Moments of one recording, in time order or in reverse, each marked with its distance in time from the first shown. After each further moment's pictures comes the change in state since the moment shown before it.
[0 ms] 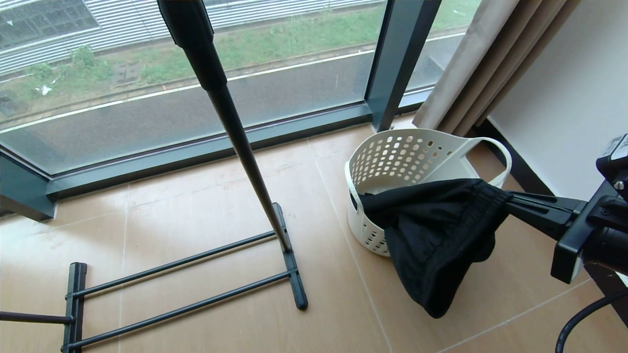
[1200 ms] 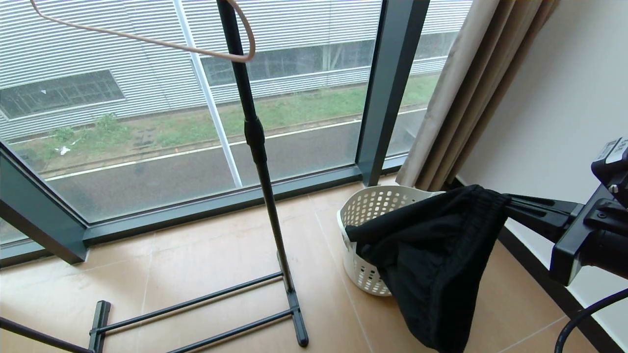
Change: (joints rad) left arm 0.003 -0.004 0.000 0.000 0.001 -0.001; right arm -0.001 0.006 0.005 0.001 -0.001 0.000
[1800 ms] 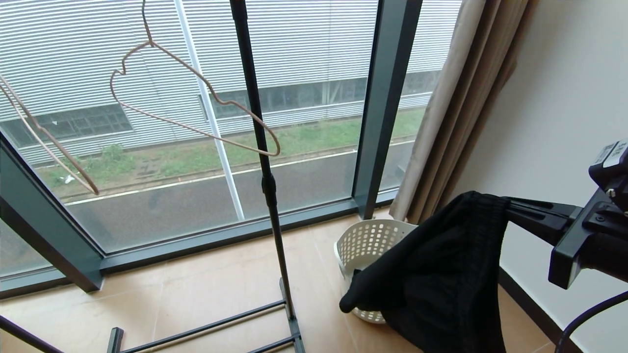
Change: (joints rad) left arm 0.001 -0.002 0.000 0.000 0.001 0.000; right arm 0.000 0.002 0.007 0.001 0.000 0.000
